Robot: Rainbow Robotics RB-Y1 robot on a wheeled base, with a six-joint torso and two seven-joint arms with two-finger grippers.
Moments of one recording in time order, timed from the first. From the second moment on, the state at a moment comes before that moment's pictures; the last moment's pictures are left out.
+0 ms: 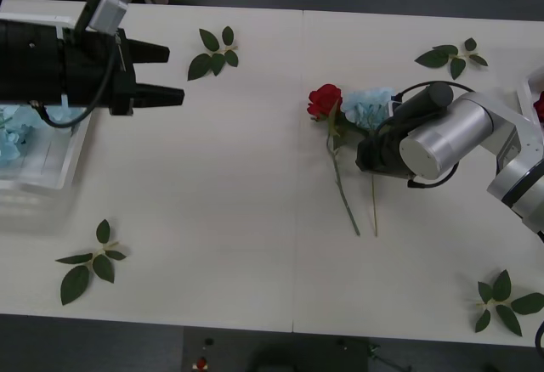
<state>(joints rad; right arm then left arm) -0.67 -0.67 0.69 -1.37 -0.70 1.03 0.79 -0.55 1.07 -0.36 -1.70 2.05 0.87 -2.60</state>
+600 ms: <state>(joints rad) -0.67 -0.65 0.68 -1.35 -0.65 1.01 0.80 -0.38 1.05 -0.33 -1.97 2.02 0.78 -2.58</state>
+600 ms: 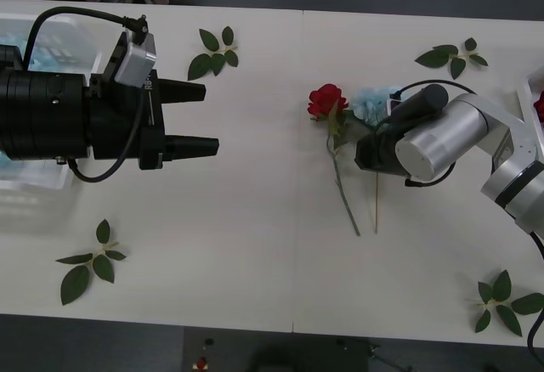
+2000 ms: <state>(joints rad) -0.68 -0.80 0.40 -1.74 -1.90 0.70 1.78 -0.68 0.76 -0.57 -1.56 2.16 0.78 -2.48</state>
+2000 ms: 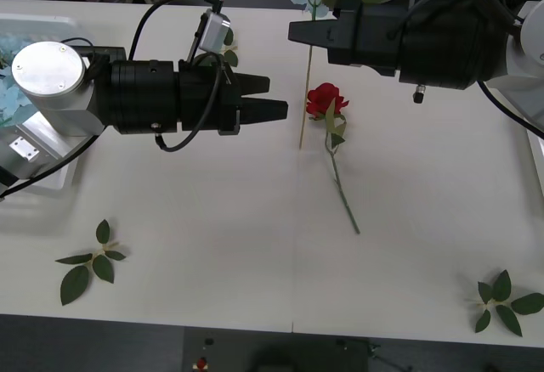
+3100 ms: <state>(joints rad) -0.68 -0.80 0.41 -1.74 -1.90 0.65 1.78 -0.76 0.65 -0.69 -1.48 2.24 0.71 -2.45</state>
